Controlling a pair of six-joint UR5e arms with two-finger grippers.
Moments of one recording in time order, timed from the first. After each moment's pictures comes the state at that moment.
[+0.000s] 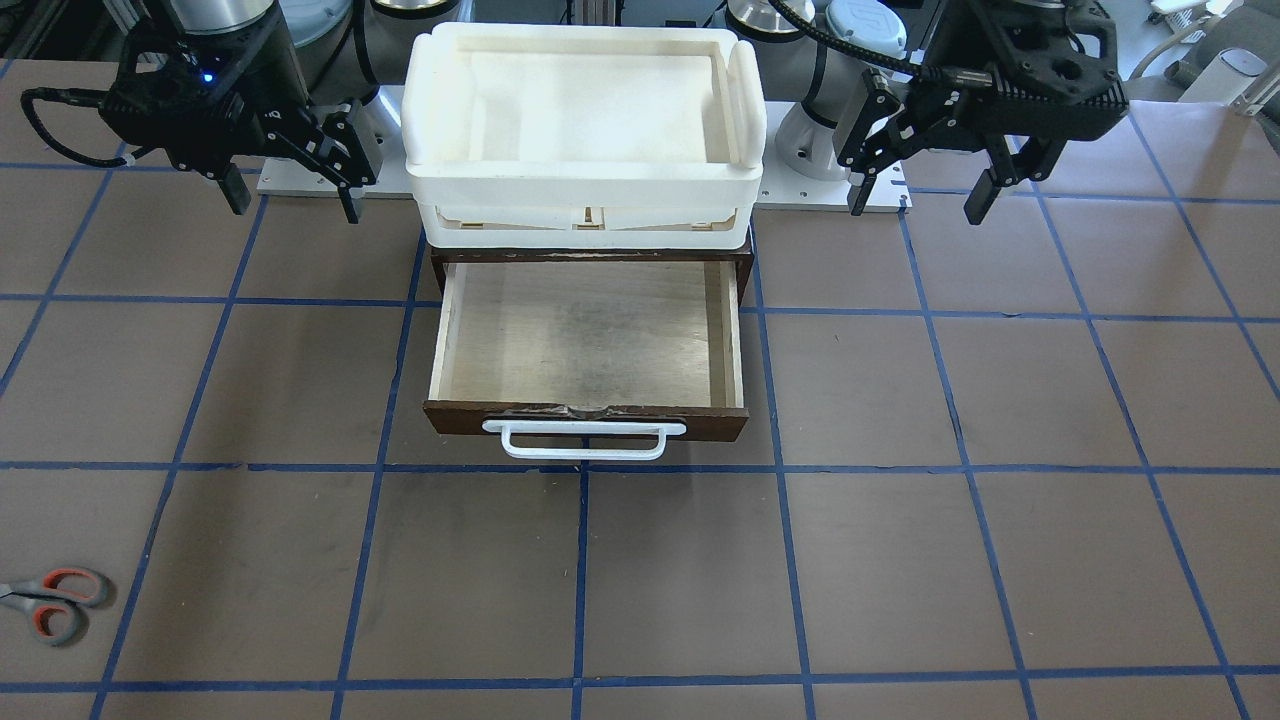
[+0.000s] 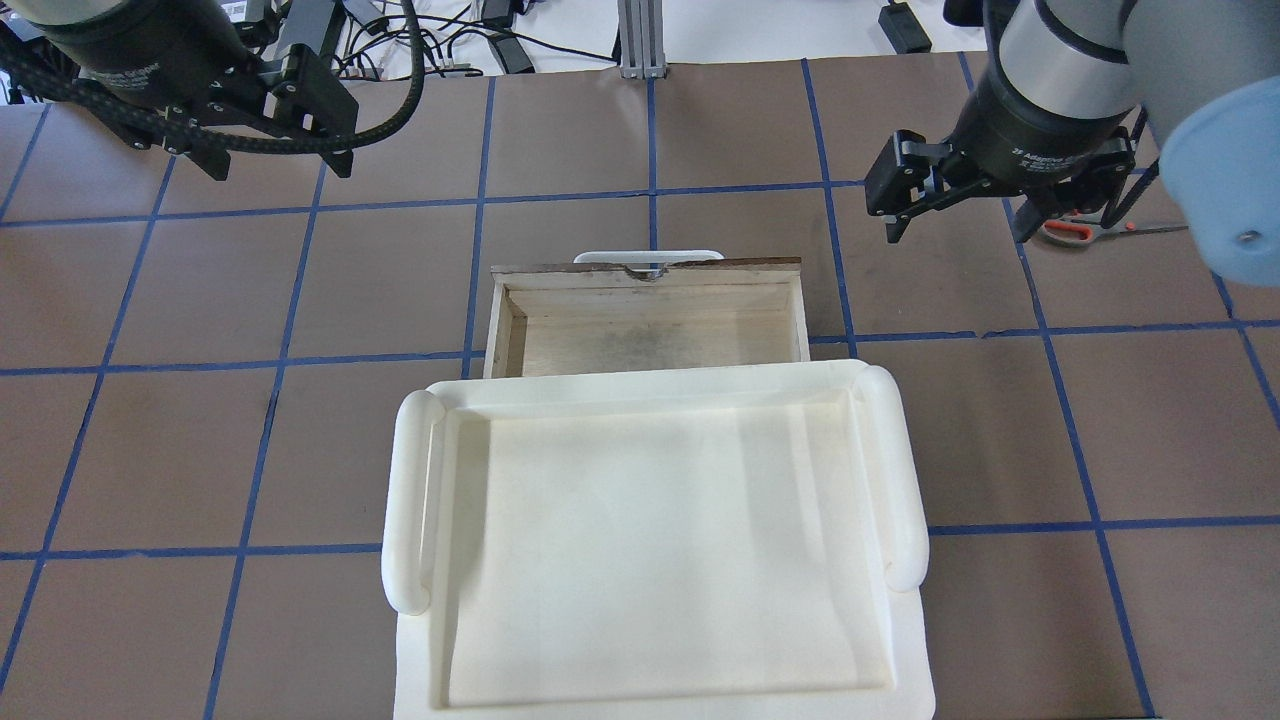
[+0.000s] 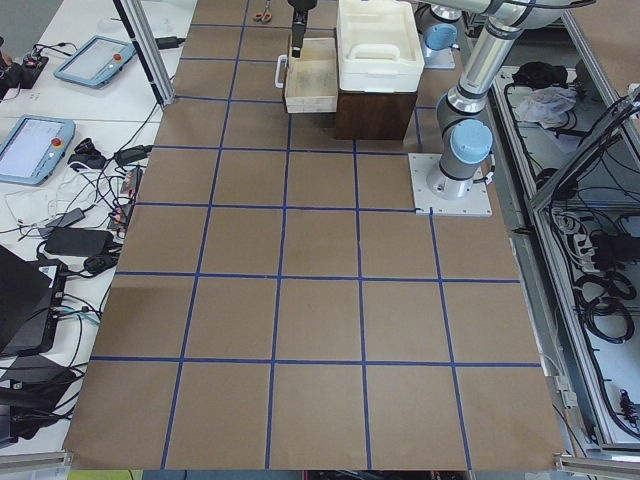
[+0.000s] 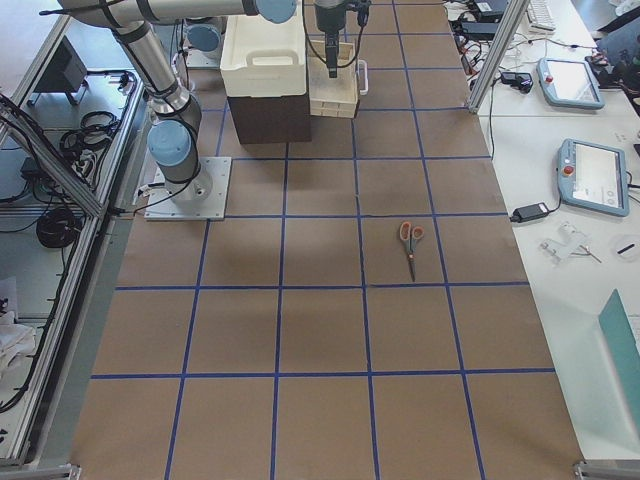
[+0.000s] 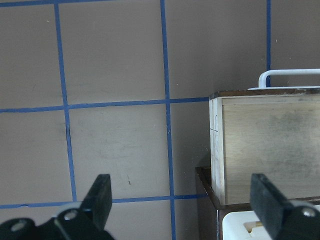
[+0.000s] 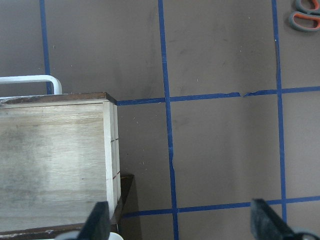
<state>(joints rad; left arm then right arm) -1.55 -1.53 -1.44 -1.61 1.55 0.06 1.60 -1.69 1.64 -1.63 -1.60 0.09</state>
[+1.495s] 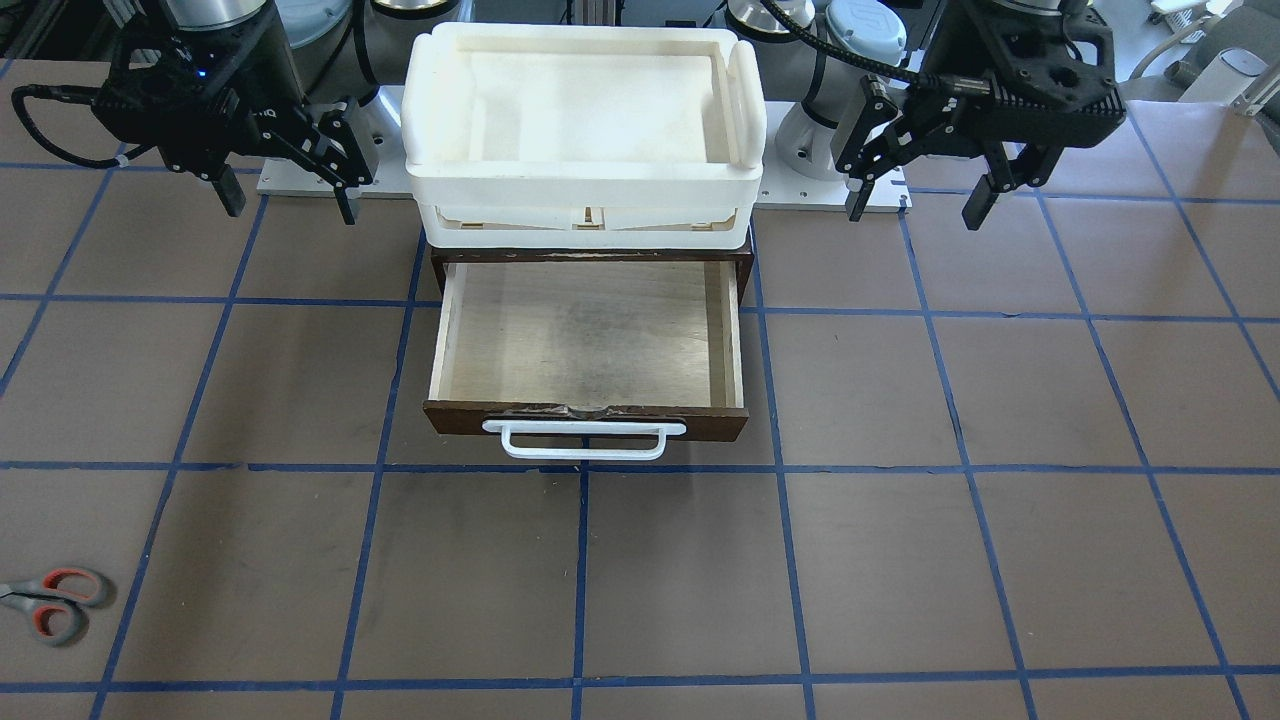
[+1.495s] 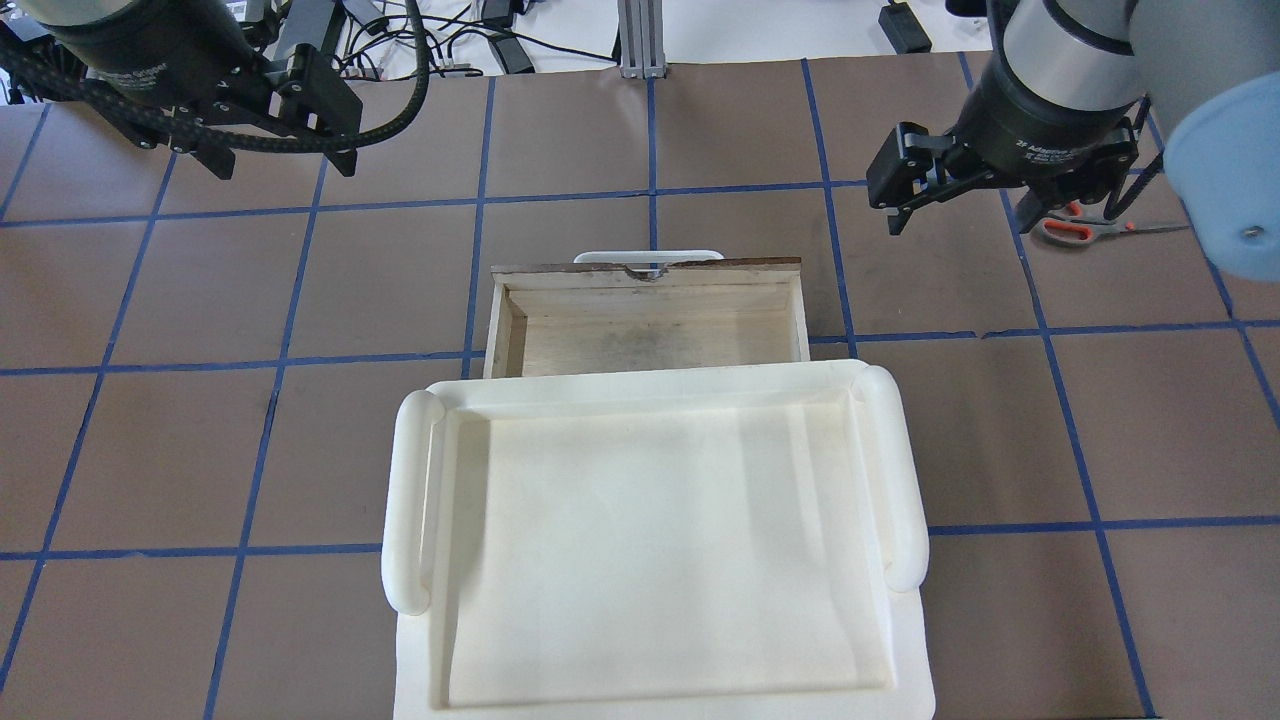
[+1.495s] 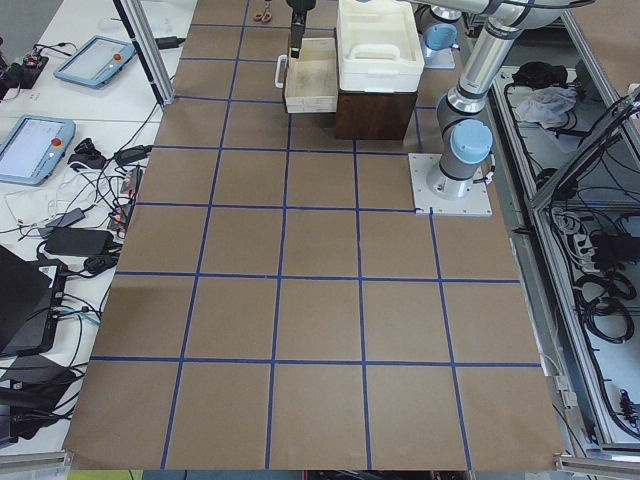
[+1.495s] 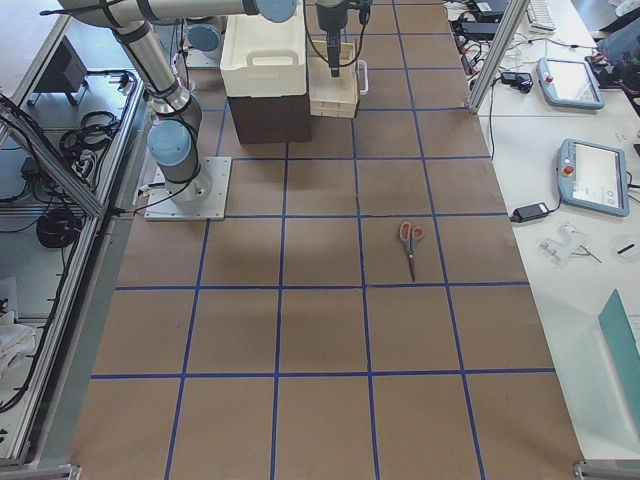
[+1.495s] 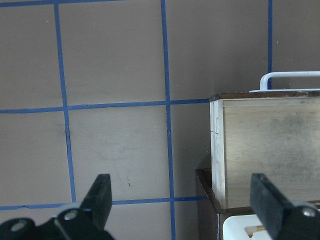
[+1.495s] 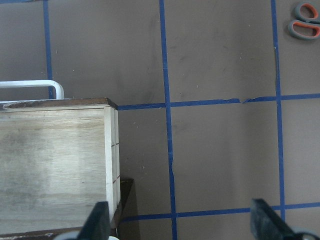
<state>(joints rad) -1.55 -1.54 -1.44 -1.60 1.55 0.06 1.60 -1.68 1.64 -1.64 -1.59 0.07</state>
